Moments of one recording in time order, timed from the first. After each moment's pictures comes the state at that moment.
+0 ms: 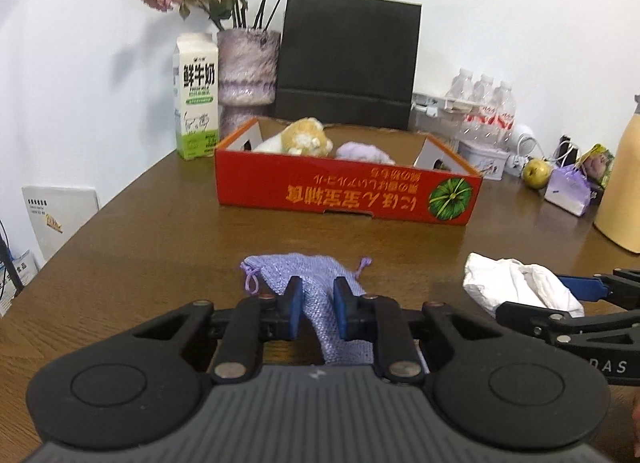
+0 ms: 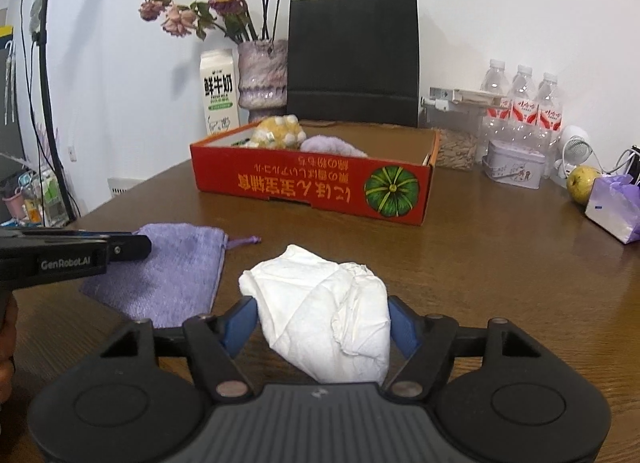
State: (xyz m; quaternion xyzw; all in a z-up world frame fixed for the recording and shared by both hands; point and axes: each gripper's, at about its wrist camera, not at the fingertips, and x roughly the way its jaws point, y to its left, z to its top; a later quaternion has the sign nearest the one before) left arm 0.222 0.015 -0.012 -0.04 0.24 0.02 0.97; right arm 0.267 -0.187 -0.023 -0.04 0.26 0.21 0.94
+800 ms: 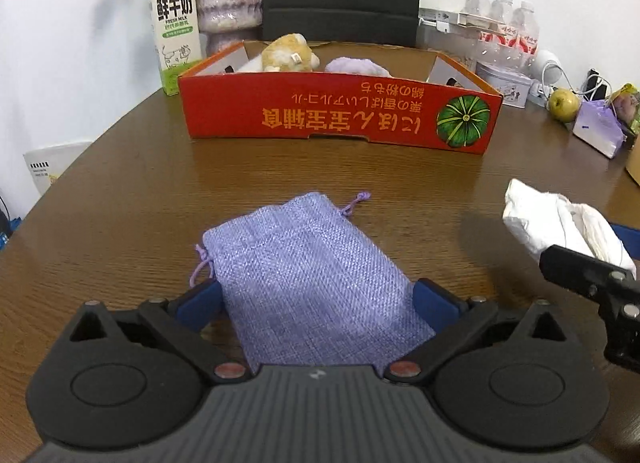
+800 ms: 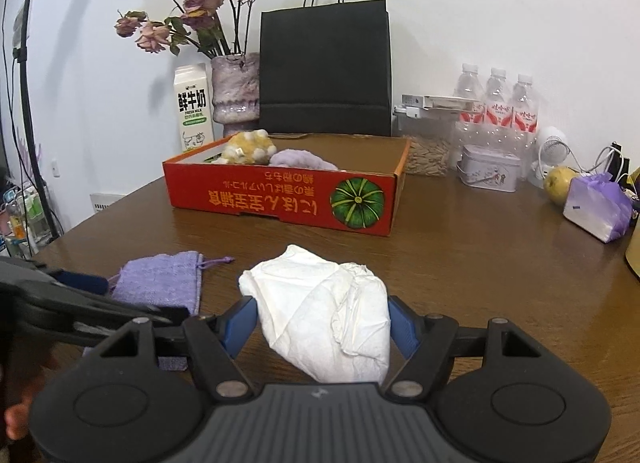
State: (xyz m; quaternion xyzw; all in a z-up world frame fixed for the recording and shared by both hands) left arm 0.273 -0.022 -0.045 -0.02 0.36 0.05 0.93; right arm 0.278 -0.206 -0.024 -0.03 0.25 0.18 0.95
